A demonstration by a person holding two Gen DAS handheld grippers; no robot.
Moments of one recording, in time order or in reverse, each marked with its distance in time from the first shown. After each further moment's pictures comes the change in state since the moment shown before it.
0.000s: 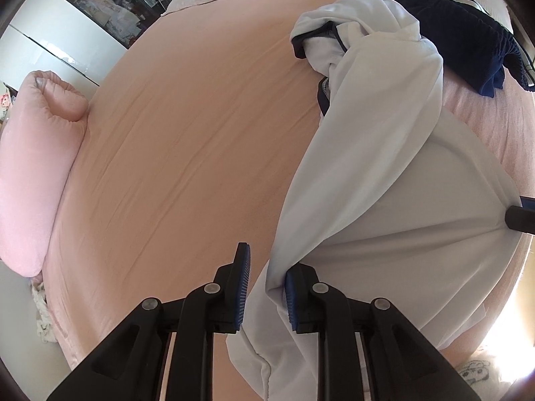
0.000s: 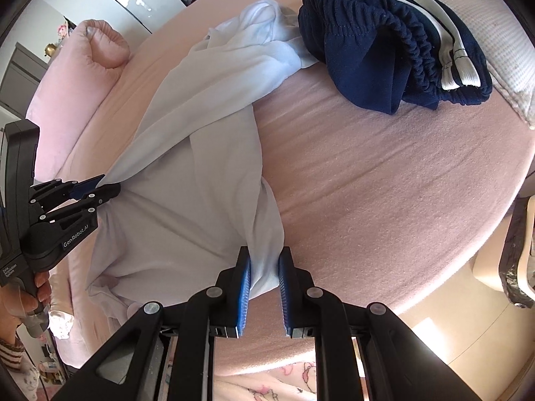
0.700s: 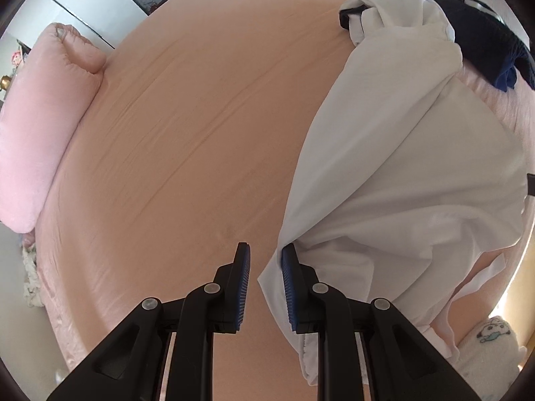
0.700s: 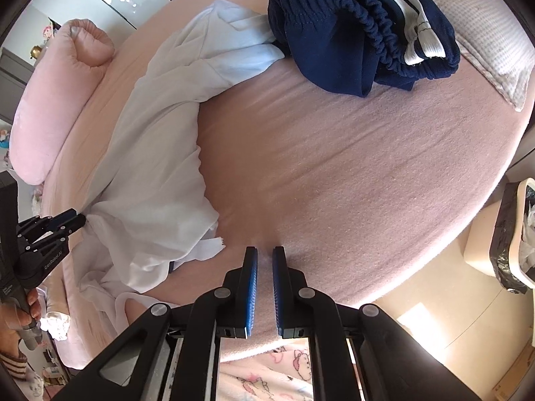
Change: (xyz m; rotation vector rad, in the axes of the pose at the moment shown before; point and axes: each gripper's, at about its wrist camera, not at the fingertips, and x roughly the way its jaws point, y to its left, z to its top) left arm 0.000 0.012 -0.026 -0.151 0.064 -0.064; right arm -0.012 -0.053 -0.008 0.038 0.048 -0.026
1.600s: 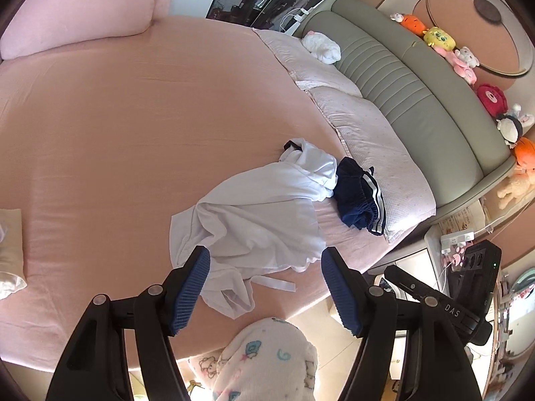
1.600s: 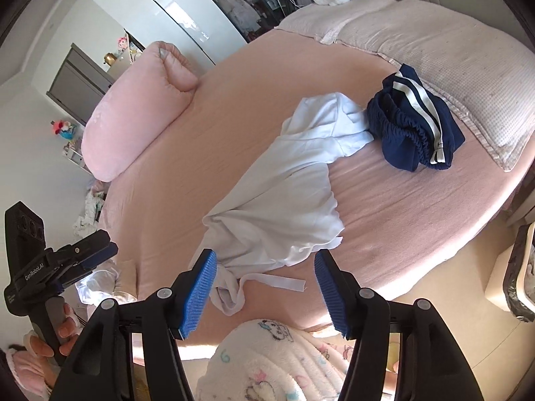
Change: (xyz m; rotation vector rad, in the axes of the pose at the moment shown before) left arm -0.165 0.058 -0.085 -0.597 -0.311 -0.520; right arm -0.141 0.056 -0.031 -0.140 -0.201 0.219
